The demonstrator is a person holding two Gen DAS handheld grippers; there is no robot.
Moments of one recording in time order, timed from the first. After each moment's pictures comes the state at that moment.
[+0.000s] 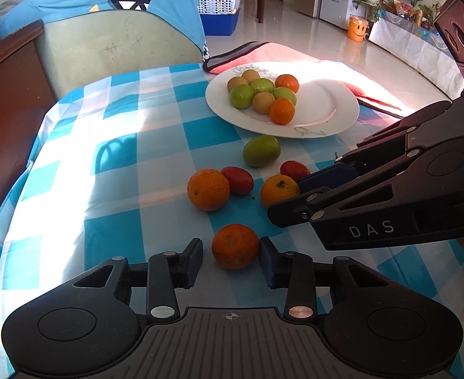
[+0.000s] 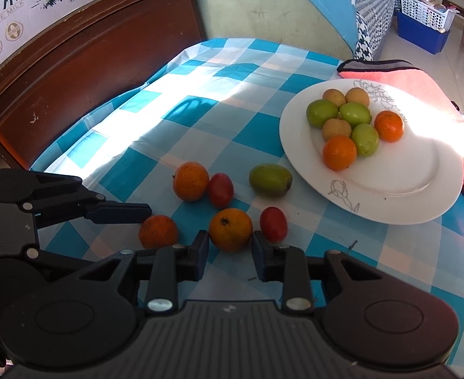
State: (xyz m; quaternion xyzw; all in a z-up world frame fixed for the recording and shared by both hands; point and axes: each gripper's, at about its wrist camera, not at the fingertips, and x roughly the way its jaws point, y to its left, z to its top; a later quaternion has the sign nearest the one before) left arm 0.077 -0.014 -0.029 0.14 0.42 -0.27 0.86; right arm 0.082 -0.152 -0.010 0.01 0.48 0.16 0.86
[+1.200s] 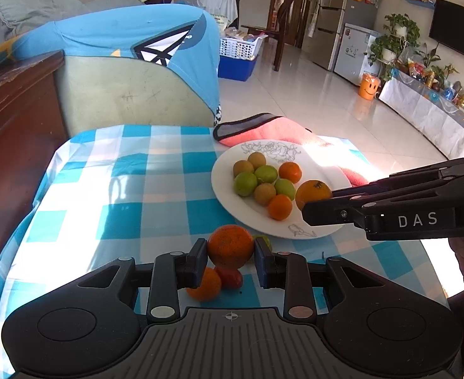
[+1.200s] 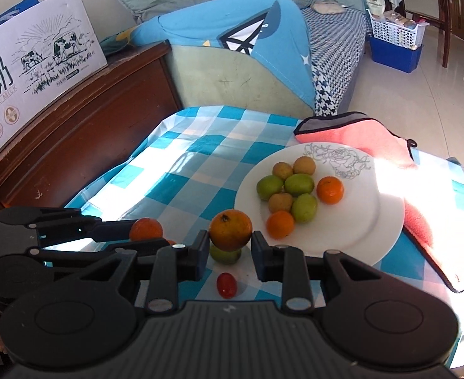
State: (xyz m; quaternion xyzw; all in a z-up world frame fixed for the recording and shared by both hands) left arm 0.104 -0.027 0.023 0.05 0.36 -0.26 0.89; right arm 0.089 -0.202 0.051 0.06 0.41 0.13 0.90
